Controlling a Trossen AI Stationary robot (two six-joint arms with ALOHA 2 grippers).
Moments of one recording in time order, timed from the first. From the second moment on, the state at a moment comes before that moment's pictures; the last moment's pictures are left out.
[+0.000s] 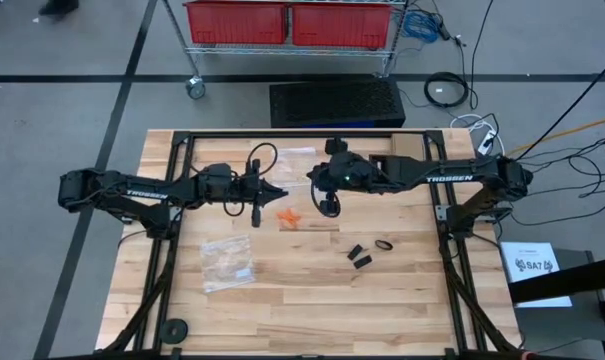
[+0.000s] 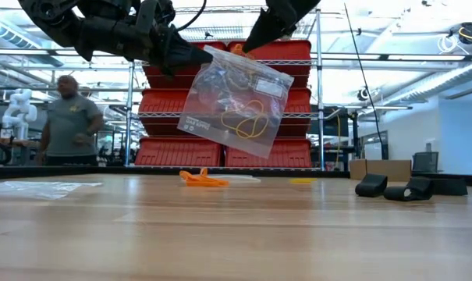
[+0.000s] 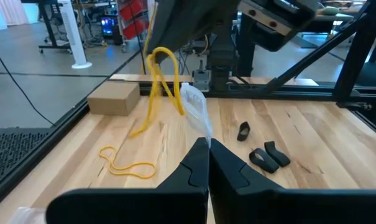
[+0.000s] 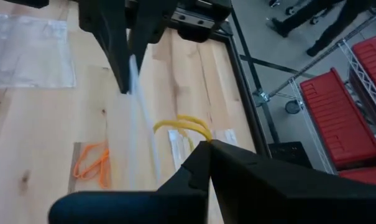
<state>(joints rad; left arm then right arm) 0.19 1.19 0.52 0.54 0.15 0.03 -0.06 1.55 1.35 -0.41 0.32 -0.27</state>
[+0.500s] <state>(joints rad) 0.19 1.19 0.52 0.54 0.13 0.03 0.01 1.54 1.39 -0.46 0.42 -0.22</state>
